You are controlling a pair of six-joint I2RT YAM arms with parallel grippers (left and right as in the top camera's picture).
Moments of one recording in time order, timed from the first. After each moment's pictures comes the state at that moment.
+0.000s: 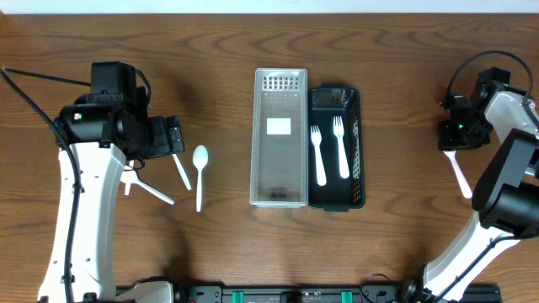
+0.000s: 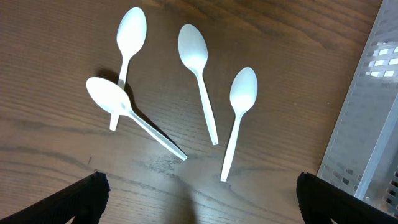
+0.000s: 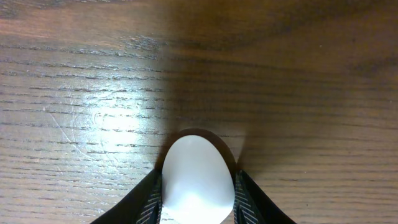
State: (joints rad) left arm 0.05 1.41 1.37 -1.24 -0.01 -0.16; right arm -0.36 2.10 1.44 -0.88 0.01 -0.42
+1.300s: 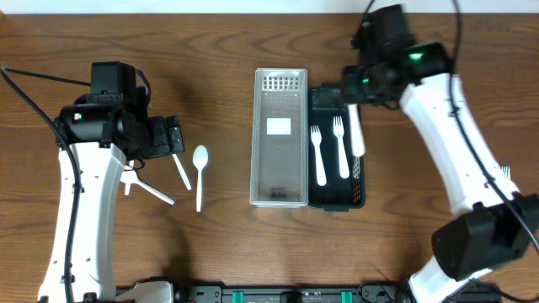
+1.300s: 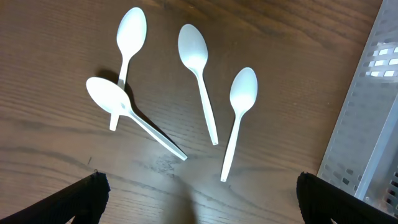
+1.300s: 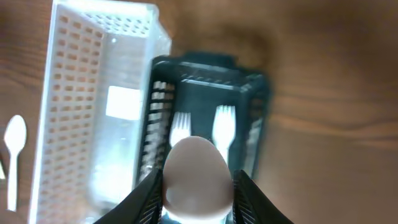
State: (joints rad) left arm 0.05 1.41 1.37 -1.24 -0.01 -0.16; right arm 0.30 1.81 1.73 -1.08 -0.07 0.28
